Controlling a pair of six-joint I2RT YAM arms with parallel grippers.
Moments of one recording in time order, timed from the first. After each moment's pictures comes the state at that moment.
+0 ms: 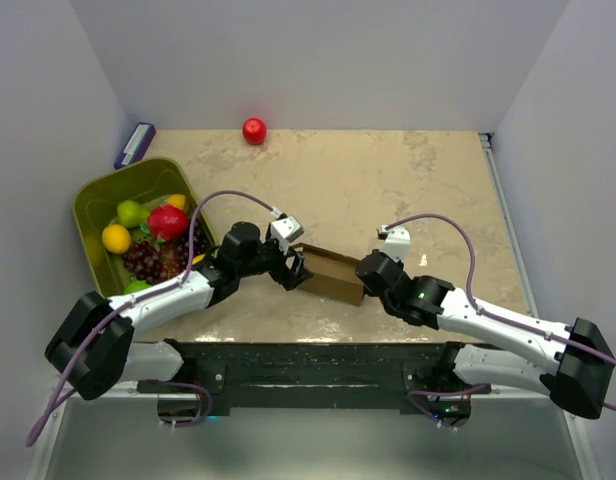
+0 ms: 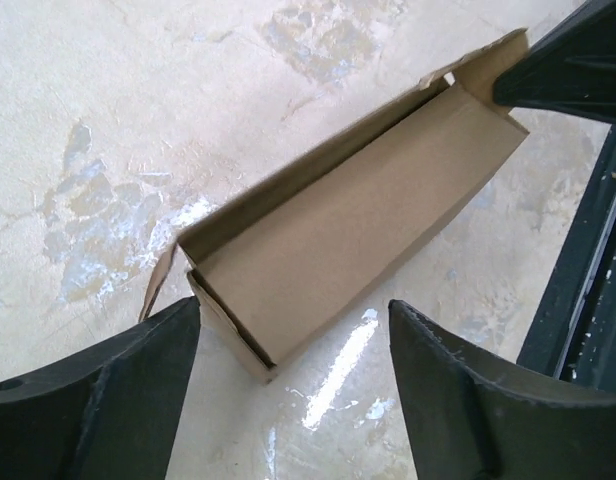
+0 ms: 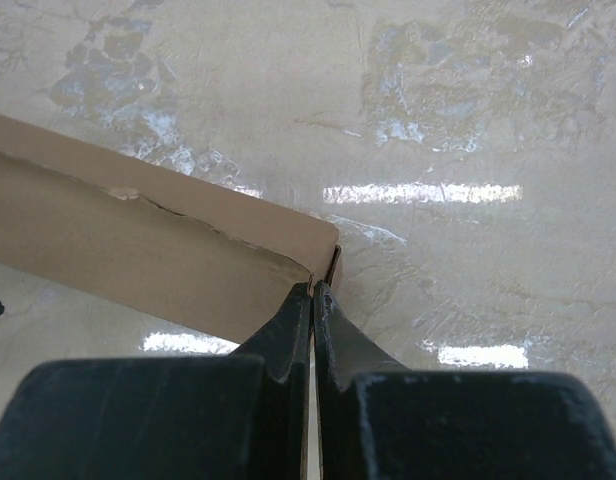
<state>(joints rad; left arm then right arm) -0.66 1.29 0.59 0.23 0.37 -0.04 0.97 1.04 0.68 -0.48 0.66 0.80</state>
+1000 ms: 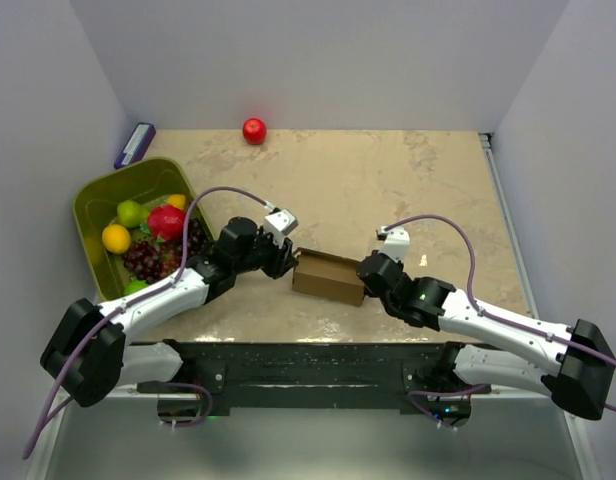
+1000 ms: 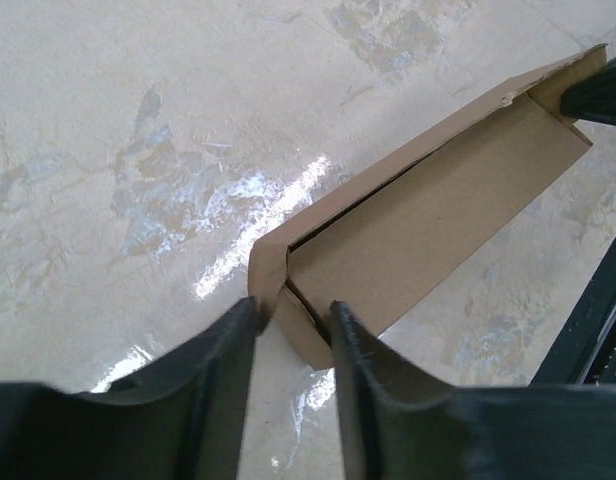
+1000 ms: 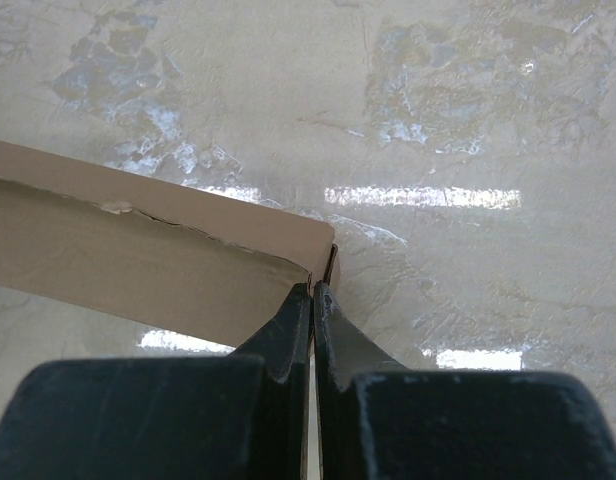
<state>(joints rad) -0.63 1.22 0.63 0.08 0.27 -0.05 0.98 1.03 0.67 -0.46 0.65 0.78</state>
